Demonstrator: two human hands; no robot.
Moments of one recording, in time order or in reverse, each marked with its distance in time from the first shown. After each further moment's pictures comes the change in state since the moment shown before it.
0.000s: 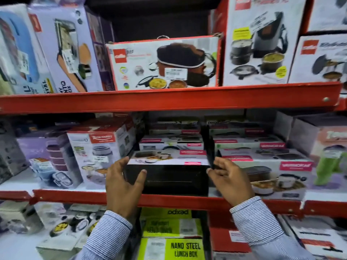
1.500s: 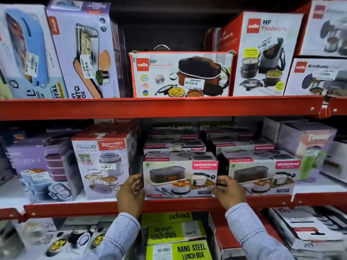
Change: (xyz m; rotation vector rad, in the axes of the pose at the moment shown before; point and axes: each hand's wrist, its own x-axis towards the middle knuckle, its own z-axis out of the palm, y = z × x) left_hand 0.031 -0.069 0.019 -0.334 -0.270 -0.214; right_hand -0.010 0.019 0.042 -0.159 0.131 0.267
